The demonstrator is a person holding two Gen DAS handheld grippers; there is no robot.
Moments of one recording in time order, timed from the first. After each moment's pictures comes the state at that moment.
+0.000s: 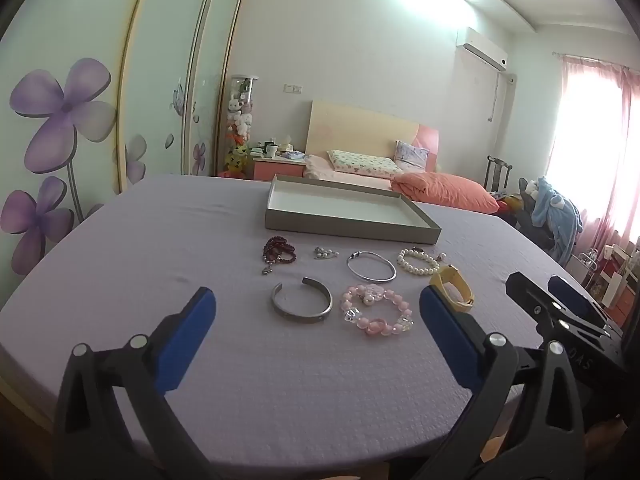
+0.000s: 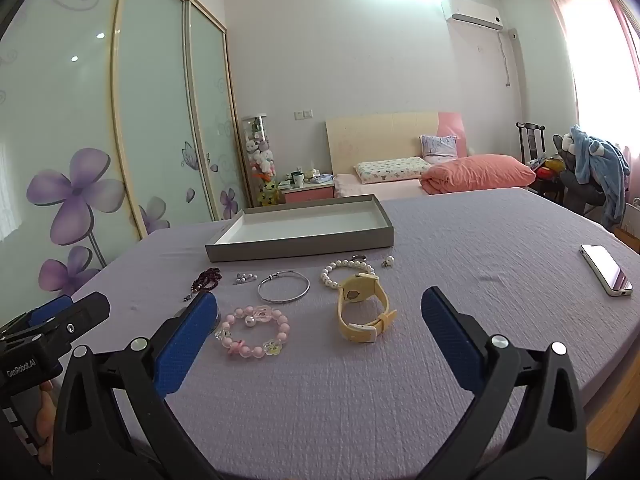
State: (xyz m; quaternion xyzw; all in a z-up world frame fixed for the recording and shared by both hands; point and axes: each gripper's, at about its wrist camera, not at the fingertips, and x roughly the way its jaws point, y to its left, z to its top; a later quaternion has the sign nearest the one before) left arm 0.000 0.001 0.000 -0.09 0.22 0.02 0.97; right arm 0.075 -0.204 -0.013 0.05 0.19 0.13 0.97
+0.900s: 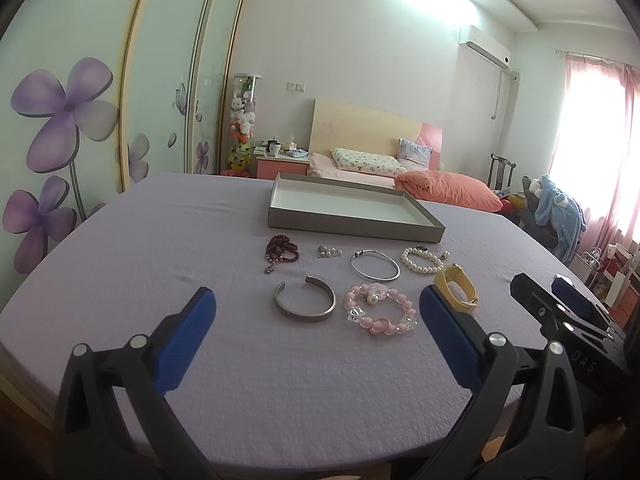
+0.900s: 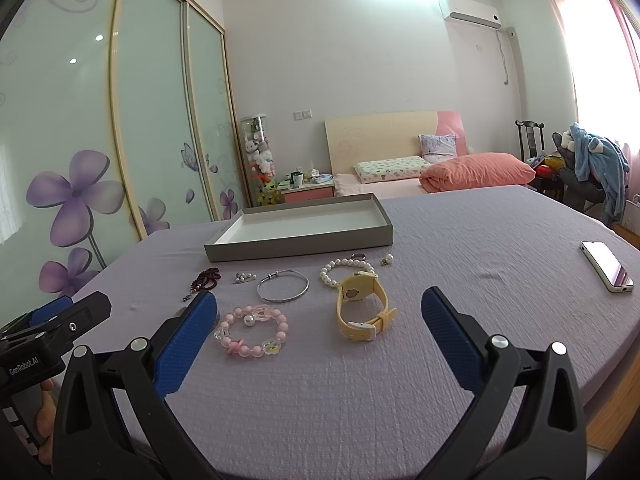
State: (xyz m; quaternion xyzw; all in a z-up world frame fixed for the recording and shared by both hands) left arm 0.004 0.010 -0.005 -0.09 0.22 0.02 0.97; right arm 0.075 -0.202 -0.013 0.05 0.18 0.12 0.97
